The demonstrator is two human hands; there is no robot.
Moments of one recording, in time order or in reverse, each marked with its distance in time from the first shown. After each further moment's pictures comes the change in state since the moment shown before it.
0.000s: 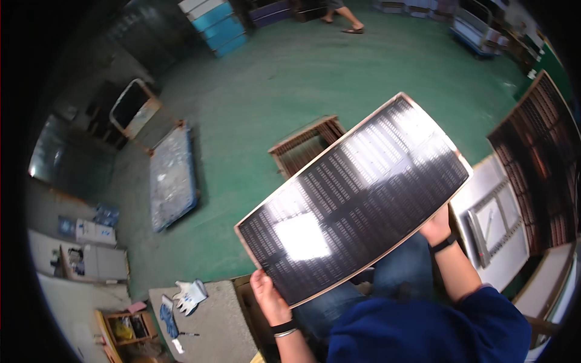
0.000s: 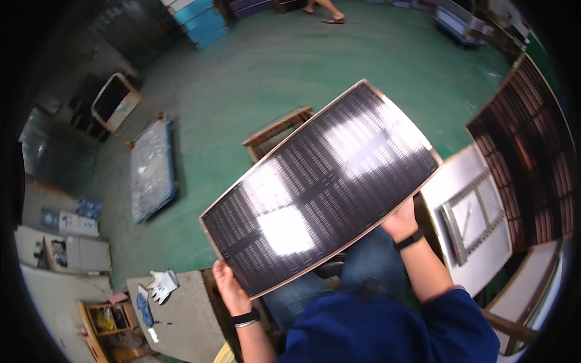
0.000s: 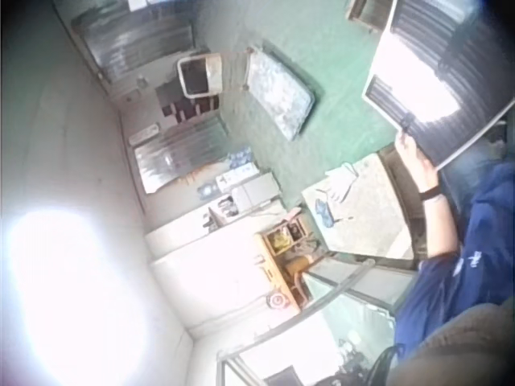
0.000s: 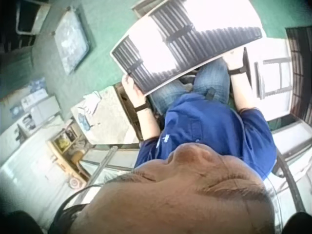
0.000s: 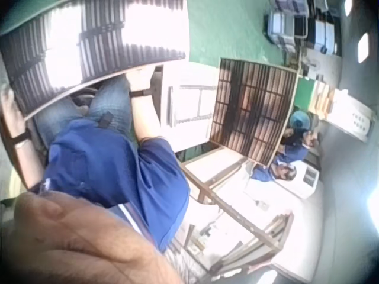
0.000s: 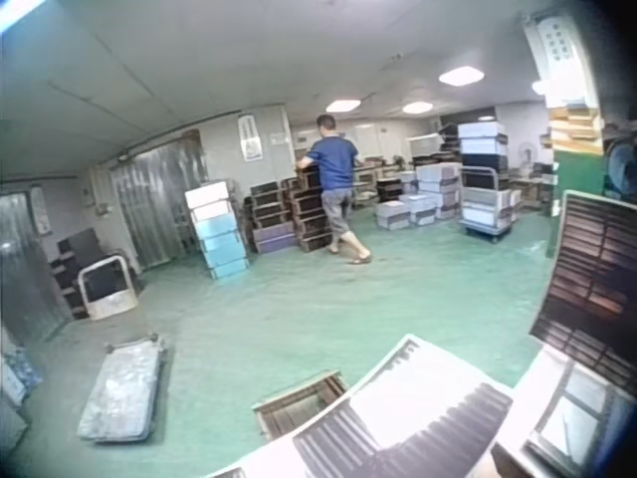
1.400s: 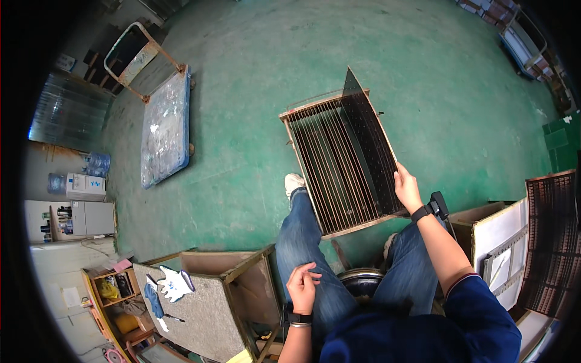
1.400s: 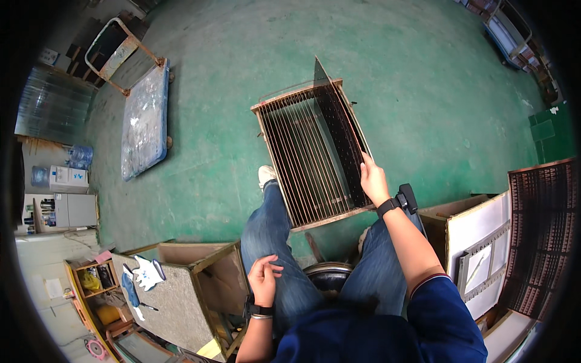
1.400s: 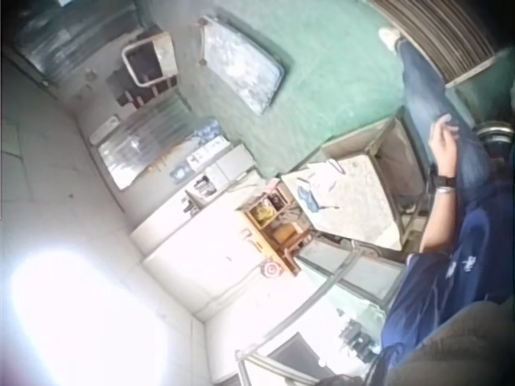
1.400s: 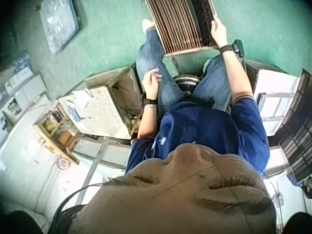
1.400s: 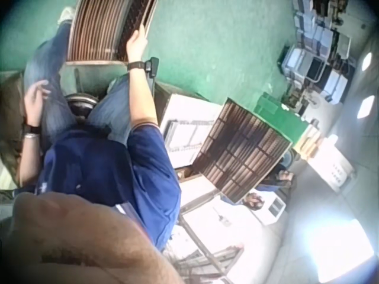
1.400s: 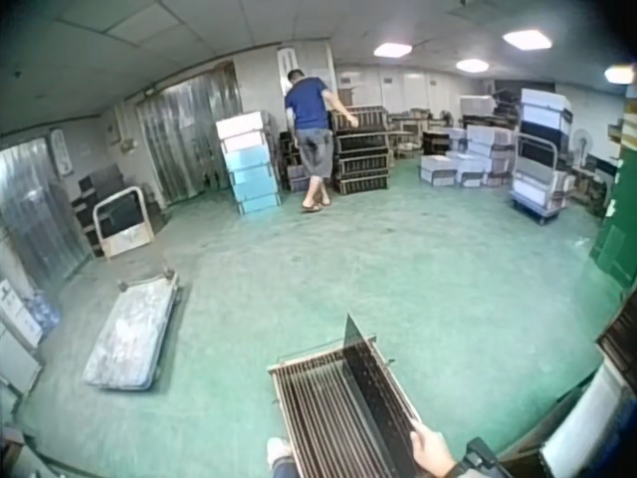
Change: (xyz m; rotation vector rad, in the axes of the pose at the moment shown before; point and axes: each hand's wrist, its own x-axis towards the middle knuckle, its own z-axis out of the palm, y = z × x) left_hand 0.016 -0.085 0.034 0.717 -0.207 -0.130; right_hand 0.192 0.054 -0.148 -2.036 0.146 -0.279
